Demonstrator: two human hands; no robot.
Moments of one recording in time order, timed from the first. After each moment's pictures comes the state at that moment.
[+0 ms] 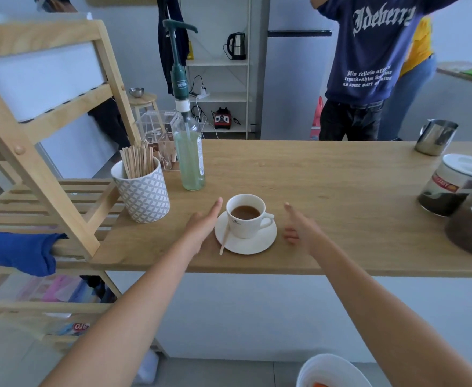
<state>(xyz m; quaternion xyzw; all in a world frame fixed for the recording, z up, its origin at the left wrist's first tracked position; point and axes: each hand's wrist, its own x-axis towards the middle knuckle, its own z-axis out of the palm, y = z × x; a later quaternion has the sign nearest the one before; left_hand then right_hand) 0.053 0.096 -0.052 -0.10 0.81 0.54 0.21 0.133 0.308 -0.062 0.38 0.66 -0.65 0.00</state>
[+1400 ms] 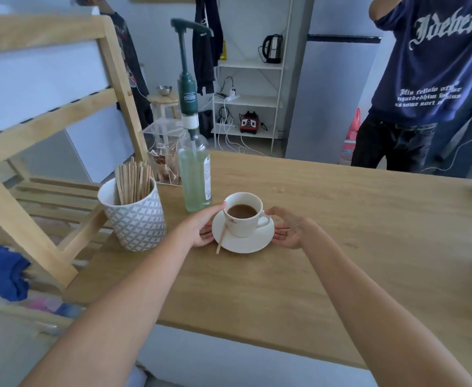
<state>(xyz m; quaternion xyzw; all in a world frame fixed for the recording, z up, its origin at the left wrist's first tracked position) -0.074 0.126 -0.057 -0.21 0.64 0.68 0.28 -0.019 0.334 -0.043 0.36 0.54 -0.75 0.16</state>
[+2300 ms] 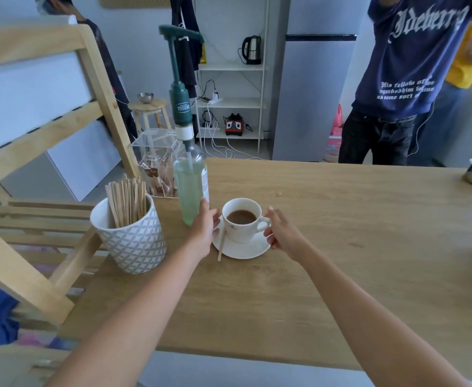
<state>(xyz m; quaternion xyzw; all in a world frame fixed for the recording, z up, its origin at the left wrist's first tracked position) -0.094 0.141 -0.062 -0.11 0.65 0.73 0.18 -0.028 0.312 -0.071 0.21 0.73 -0.65 0.01</state>
